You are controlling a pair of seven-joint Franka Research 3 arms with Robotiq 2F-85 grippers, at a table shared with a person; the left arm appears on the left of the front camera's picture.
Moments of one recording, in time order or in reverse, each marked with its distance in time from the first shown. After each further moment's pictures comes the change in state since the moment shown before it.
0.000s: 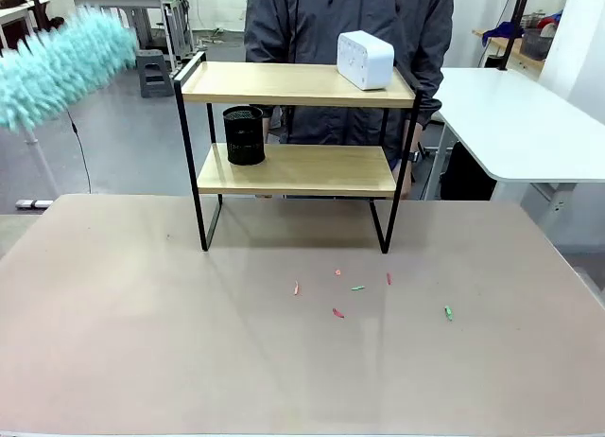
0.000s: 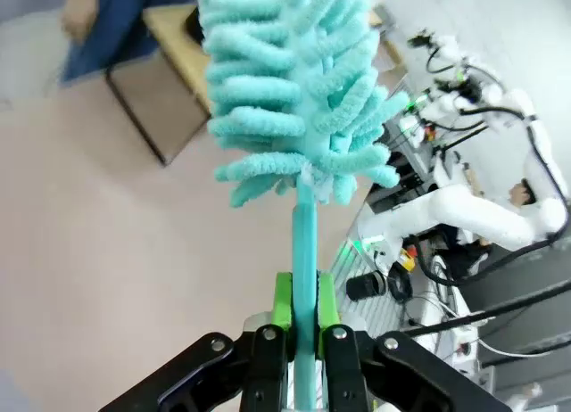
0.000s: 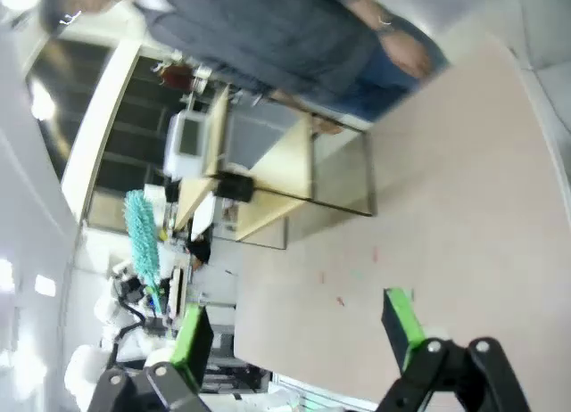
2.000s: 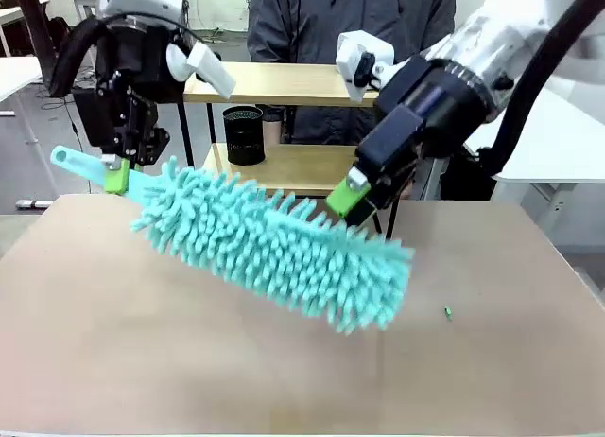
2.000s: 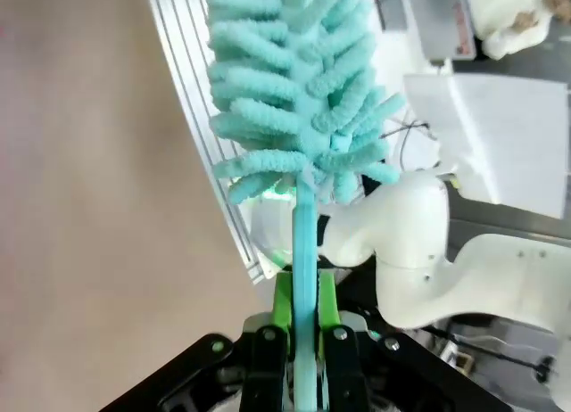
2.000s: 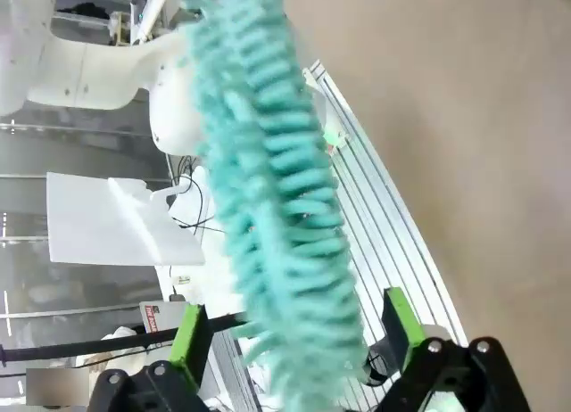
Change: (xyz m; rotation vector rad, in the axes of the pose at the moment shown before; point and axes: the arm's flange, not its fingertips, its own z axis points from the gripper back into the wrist) left arm 0.101 -0.150 -0.354 -0.464 1.325 -0.630; right arm -0.207 0.225 -0.365 0.195 1.183 0.556
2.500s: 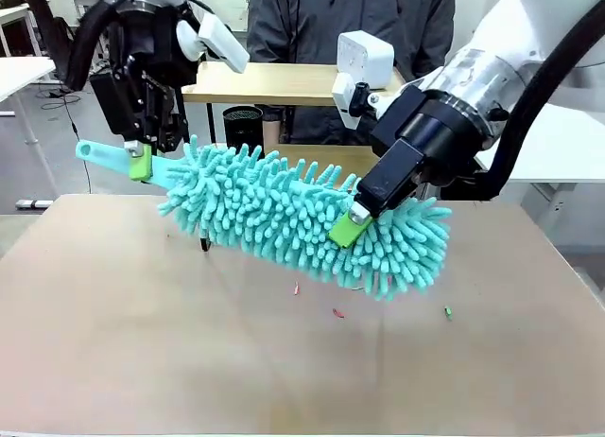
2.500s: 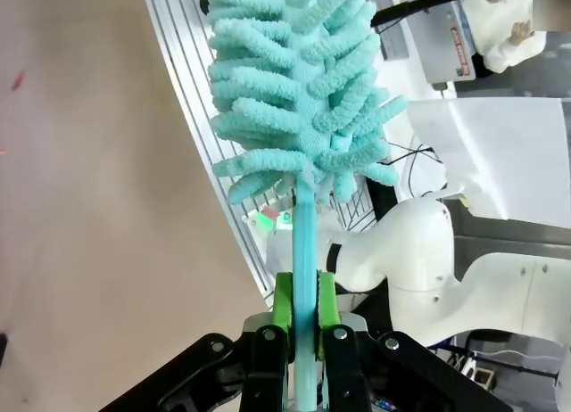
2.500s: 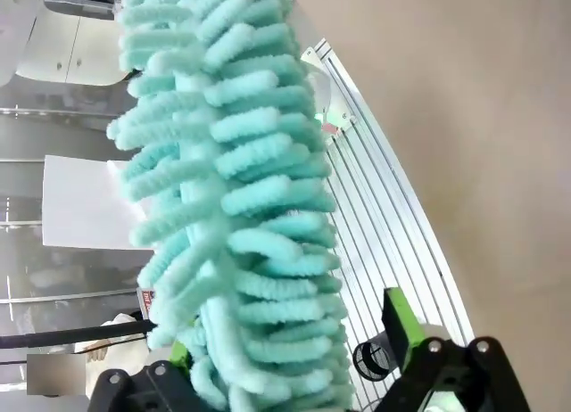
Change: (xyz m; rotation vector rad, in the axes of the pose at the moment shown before) left arm 0.014 0.003 0.011 0.017 -0.076 -0.061; right arm -0.013 -0.006 -0.019 0.019 0.038 0.015
